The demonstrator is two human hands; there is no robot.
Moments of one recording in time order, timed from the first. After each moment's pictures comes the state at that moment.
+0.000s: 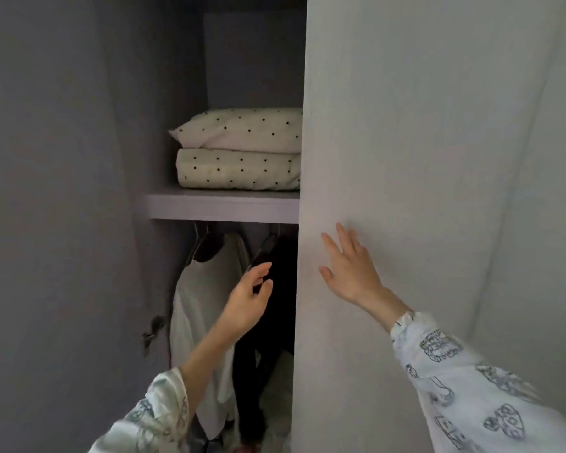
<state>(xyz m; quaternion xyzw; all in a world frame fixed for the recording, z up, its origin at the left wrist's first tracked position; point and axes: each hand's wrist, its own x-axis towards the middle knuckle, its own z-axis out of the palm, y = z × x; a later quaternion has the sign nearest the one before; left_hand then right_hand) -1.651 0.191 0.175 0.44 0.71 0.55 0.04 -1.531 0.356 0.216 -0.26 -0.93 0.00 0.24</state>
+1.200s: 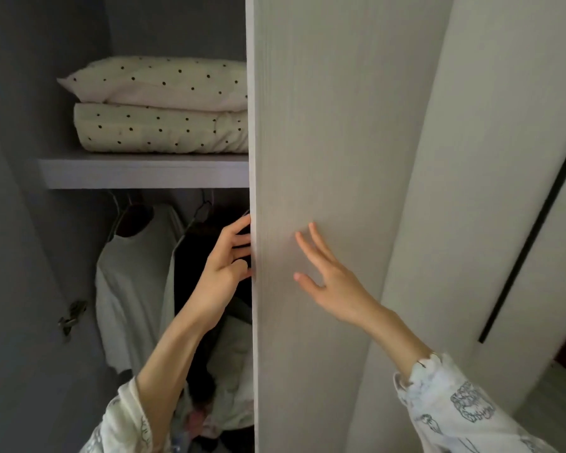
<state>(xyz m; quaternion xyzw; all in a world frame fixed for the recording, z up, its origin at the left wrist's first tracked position) -1.572 0.197 0.188 0.51 0.51 0.66 0.22 -1.410 0.321 0.177 -0.19 -0.92 0.22 0.27</state>
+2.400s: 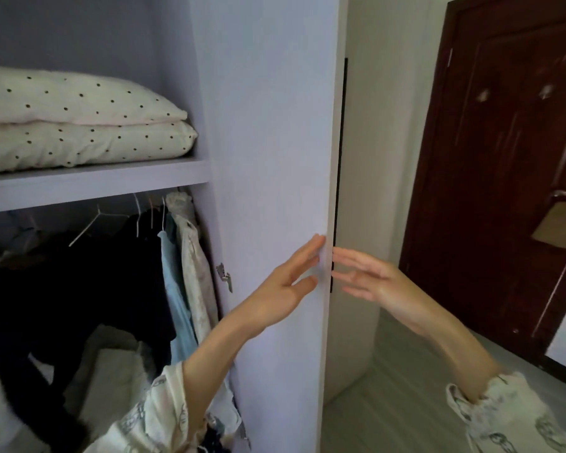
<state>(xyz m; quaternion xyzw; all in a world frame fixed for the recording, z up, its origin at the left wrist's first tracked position) -1.254 0.263 0.195 0.71 0.41 0.41 0.39 -1.068 0.283 0.200 -0.38 -0.72 0.46 0.36</state>
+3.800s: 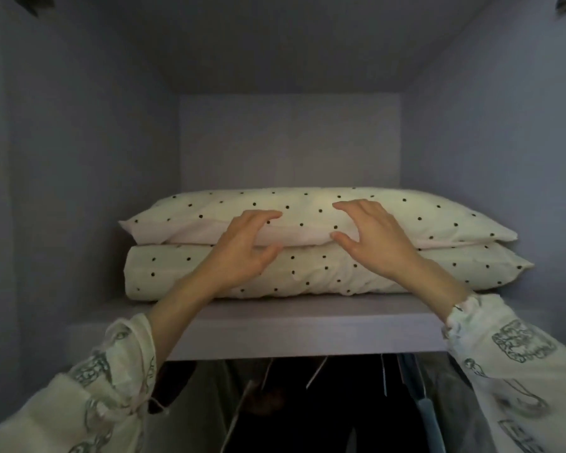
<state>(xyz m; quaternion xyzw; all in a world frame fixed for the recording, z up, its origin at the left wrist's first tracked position) -1.831 0.328 0.382 0.63 0.63 0.38 -0.24 -1.647 0.476 0.395 -0.19 -0.87 -0.08 0.45</state>
